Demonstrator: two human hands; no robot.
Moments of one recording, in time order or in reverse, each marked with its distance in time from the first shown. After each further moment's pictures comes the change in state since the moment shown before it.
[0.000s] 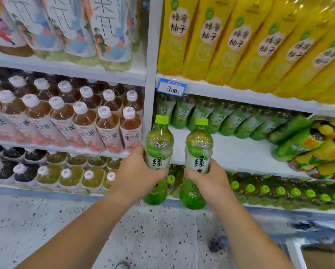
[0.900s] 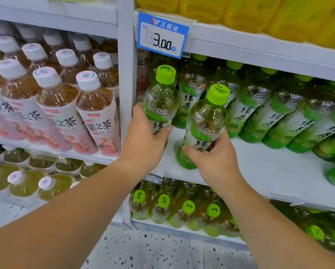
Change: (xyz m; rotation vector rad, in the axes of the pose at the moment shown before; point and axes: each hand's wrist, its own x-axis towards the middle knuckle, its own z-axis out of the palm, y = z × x) left_hand 0.139 -0.030 0.098 -0.079 0.351 0.300; right_hand 0.175 0.045 0.016 0.009 0.019 -0.553
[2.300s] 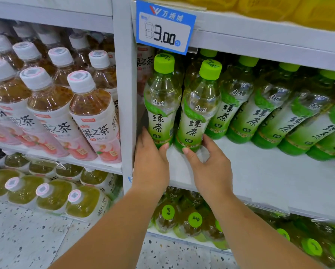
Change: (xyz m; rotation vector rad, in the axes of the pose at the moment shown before) left_hand 0.000 -0.065 0.054 0.286 0.149 -0.114; right_hand 0.017 0.052 0.034 -0.202 0.053 0.039
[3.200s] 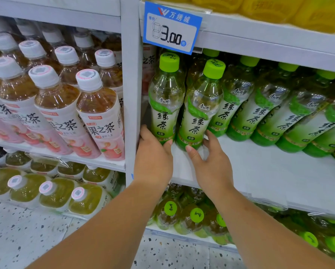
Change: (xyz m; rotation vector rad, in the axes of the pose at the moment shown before) left_hand -0.001 0.018 -0.017 0.005 -0.090 -0.125; right_hand 0.002 0.004 0.000 -0.096 -0.033 -0.030
